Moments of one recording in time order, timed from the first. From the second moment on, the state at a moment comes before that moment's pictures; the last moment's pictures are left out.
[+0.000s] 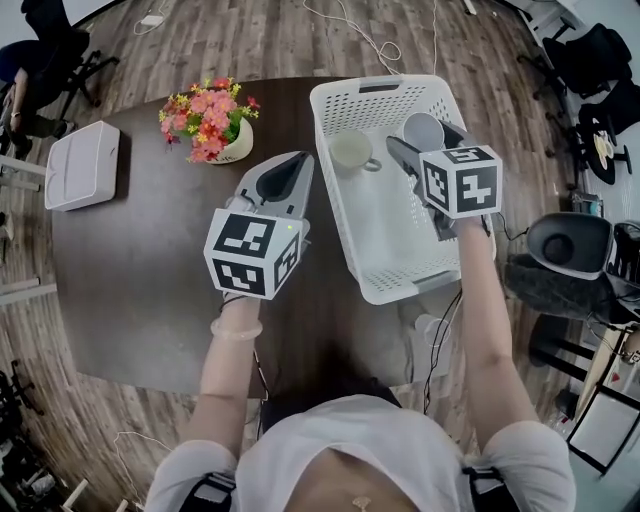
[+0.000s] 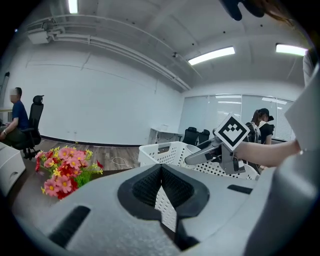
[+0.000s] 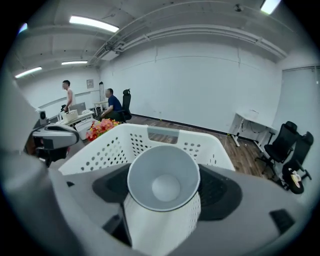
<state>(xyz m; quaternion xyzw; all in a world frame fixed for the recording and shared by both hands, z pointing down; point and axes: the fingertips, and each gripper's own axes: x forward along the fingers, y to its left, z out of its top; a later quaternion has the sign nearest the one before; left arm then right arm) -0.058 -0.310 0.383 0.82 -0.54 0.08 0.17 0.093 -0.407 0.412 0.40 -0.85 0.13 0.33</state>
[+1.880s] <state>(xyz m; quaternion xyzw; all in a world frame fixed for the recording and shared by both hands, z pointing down) -0.070 -0.319 0.454 0.81 -0.53 0.08 0.25 0.102 -0.447 0.546 0.44 -0.78 0.25 0.37</state>
